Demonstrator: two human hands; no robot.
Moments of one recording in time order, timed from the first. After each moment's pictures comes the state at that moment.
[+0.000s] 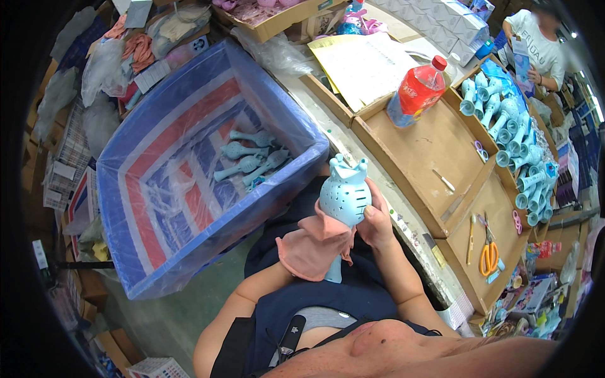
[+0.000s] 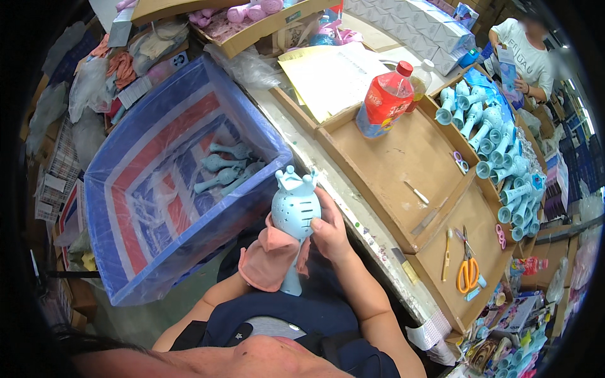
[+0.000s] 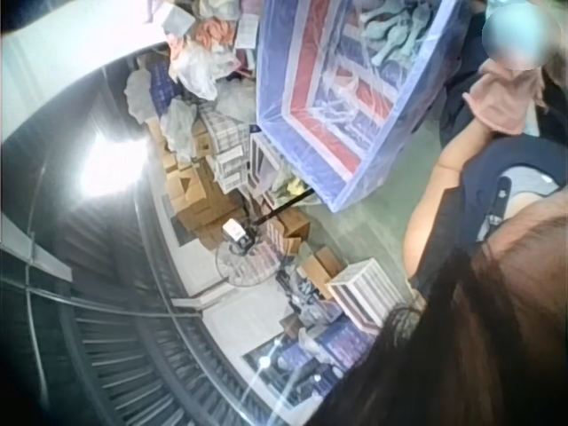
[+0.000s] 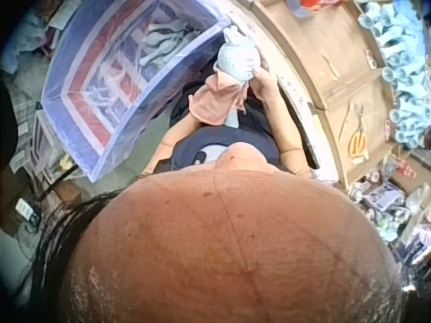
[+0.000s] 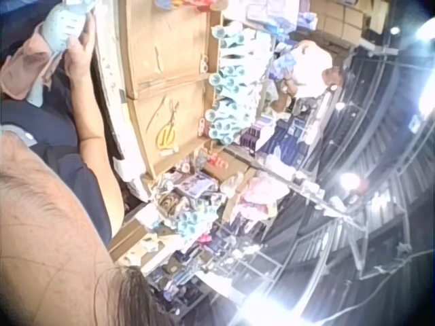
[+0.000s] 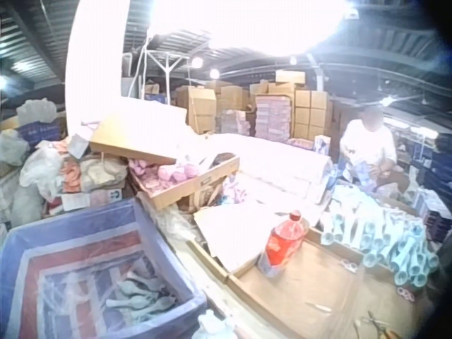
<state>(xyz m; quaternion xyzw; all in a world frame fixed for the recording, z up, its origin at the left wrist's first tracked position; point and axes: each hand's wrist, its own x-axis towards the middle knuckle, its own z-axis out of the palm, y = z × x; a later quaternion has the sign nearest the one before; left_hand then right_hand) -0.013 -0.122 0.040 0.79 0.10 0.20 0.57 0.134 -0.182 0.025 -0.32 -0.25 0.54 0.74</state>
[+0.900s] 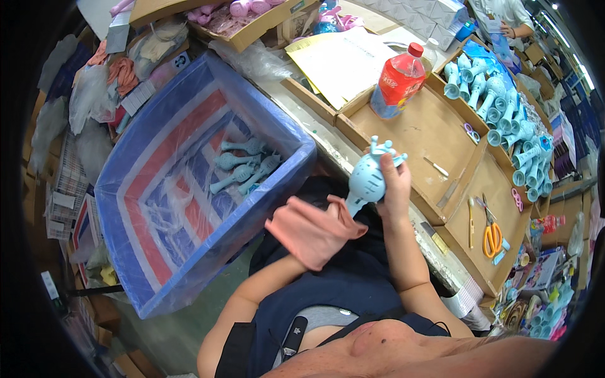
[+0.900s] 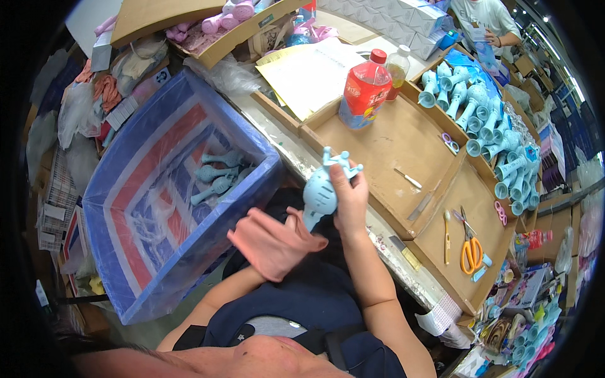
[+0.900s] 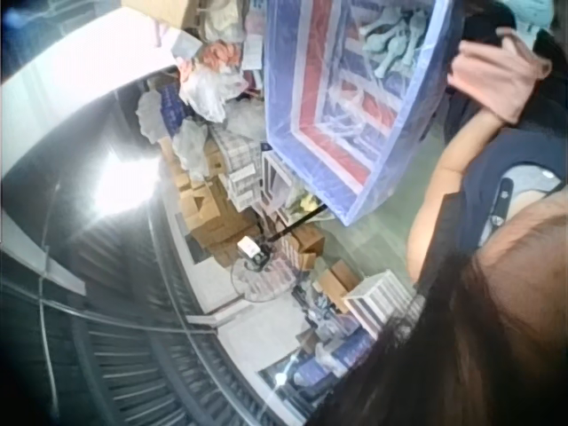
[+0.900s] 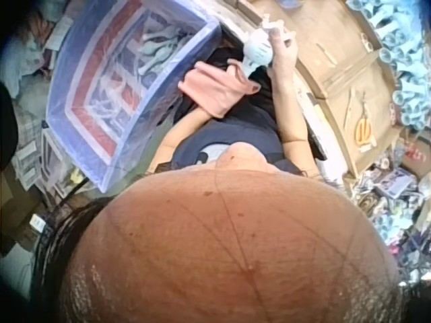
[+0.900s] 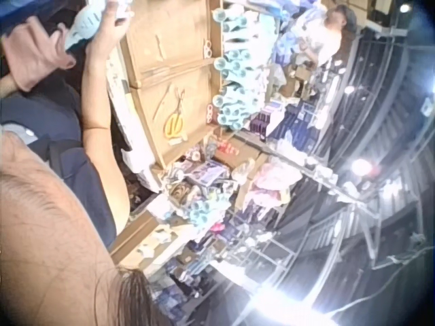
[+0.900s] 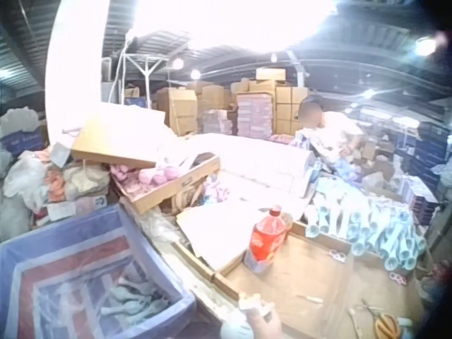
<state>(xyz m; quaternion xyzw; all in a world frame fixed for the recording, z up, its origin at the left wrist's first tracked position) 0.011 -0.108 0.057 0.59 0.23 0.06 0.77 0.171 -0.165 0.045 -0.49 -0.19 0.30 0.80</state>
